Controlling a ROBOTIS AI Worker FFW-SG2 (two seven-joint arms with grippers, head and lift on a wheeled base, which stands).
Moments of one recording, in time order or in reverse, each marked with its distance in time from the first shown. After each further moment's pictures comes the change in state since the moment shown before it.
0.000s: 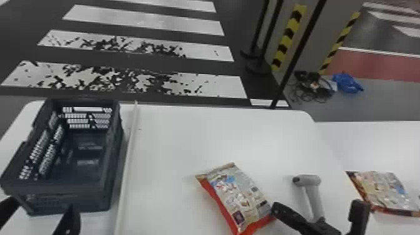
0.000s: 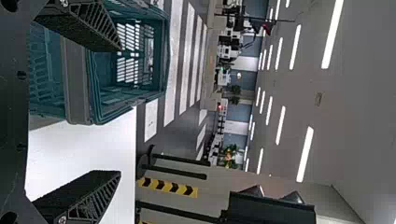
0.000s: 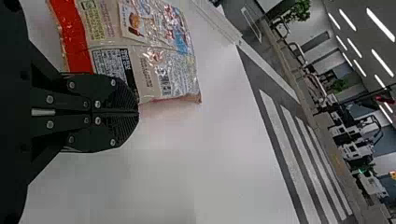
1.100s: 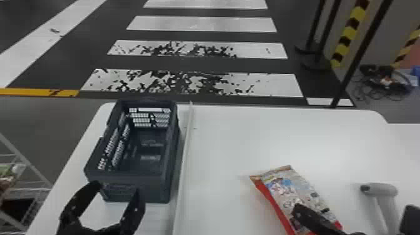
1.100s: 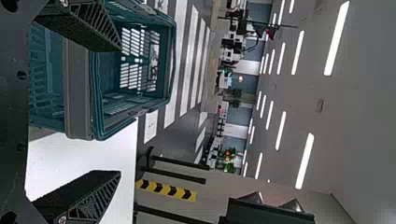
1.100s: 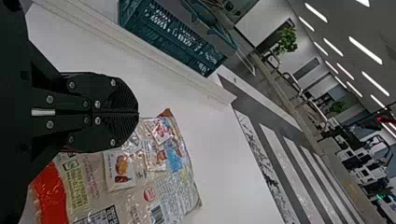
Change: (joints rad) left arm -0.083 0.009 0.006 0.088 0.055 0.004 -0.014; right arm 0.116 0.138 0.132 -0.390 -0.049 0.255 -0.094
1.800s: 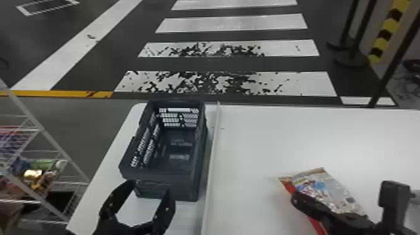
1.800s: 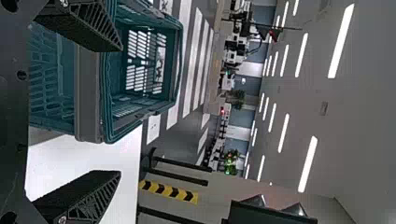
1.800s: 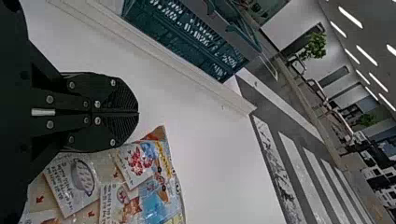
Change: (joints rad) left arm -0.003 -0.006 -0.003 0.026 0.004 -0.011 -0.003; right arm -0.184 0.000 0.184 0.139 0.125 0.018 -0.099
